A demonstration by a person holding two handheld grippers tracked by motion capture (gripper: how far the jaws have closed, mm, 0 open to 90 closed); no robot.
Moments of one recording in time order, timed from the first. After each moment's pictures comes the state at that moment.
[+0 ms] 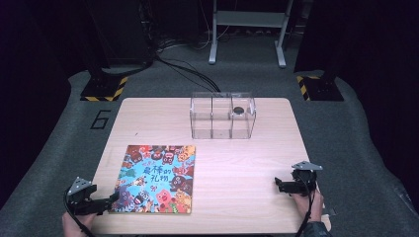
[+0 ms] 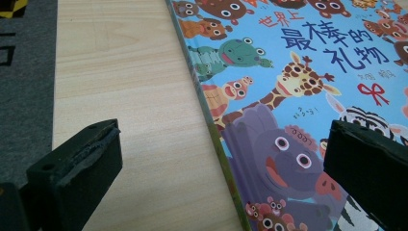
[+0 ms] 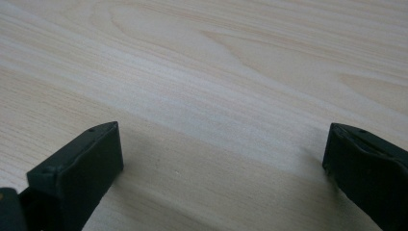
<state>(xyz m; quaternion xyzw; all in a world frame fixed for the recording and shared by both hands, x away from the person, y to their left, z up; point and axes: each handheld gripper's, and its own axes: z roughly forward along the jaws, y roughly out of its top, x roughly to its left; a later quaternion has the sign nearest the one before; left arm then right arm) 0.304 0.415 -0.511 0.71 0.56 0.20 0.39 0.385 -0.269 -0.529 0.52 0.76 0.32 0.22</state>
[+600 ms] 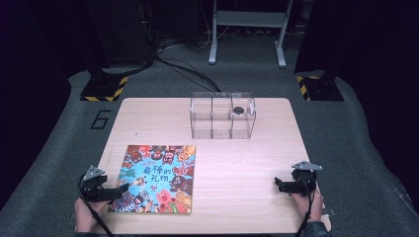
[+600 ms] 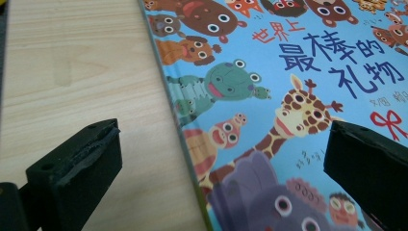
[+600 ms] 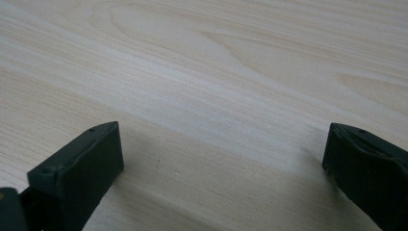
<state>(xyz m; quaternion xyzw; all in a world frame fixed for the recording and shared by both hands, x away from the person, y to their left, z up) 0.347 0.395 -0.515 0.73 0.55 0.18 0.37 0.385 -0.268 -0.529 0.52 0.76 0.32 0.22</state>
